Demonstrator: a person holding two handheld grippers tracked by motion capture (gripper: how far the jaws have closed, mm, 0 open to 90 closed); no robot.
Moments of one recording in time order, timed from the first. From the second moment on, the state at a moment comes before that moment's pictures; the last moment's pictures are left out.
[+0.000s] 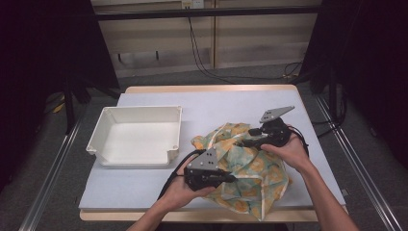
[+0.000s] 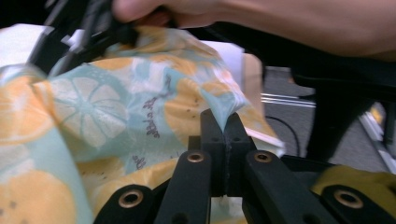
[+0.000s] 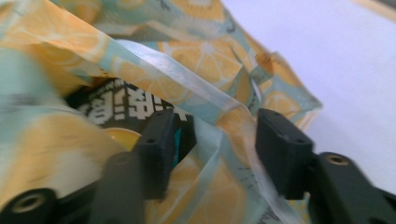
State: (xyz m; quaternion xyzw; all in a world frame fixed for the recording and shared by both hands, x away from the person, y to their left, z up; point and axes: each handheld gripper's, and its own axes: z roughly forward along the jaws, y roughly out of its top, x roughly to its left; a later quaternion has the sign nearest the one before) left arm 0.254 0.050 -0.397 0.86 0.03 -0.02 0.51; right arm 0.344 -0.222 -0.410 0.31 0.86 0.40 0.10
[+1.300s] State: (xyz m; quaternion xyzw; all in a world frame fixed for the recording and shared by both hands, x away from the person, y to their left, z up) left arm 0.216 0.069 -0.416 0.86 0.03 -0.05 0.51; right arm 0.376 -0.268 -0.416 0.39 0.79 0.46 0.13
